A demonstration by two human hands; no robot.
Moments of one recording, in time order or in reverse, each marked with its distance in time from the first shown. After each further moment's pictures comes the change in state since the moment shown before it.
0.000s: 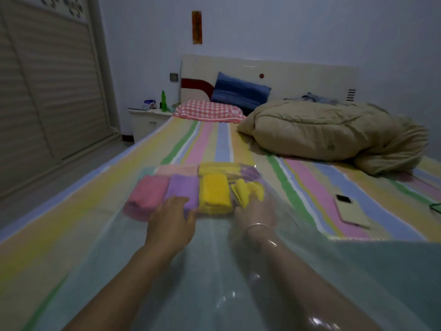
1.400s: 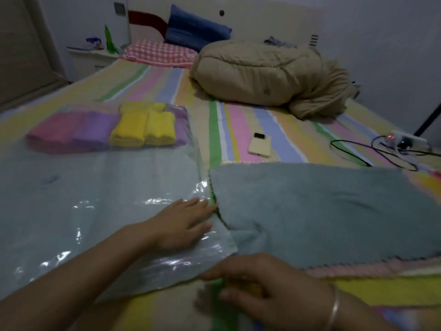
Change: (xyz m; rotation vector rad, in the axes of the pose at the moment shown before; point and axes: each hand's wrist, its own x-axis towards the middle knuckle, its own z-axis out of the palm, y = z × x) left_hand -0.164 0.174 0.097 0.202 -0.741 0.624; right_hand -0.209 0.247 -0.222 0.348 -0.769 -0.697
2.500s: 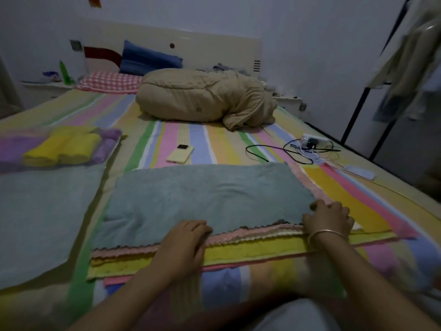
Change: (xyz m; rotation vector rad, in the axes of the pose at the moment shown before) left_hand 0.081 0.254 0.073 0.032 0.636 0.094; right_hand -0.255 0.245 -0.169 -0.647 0.817 1.240
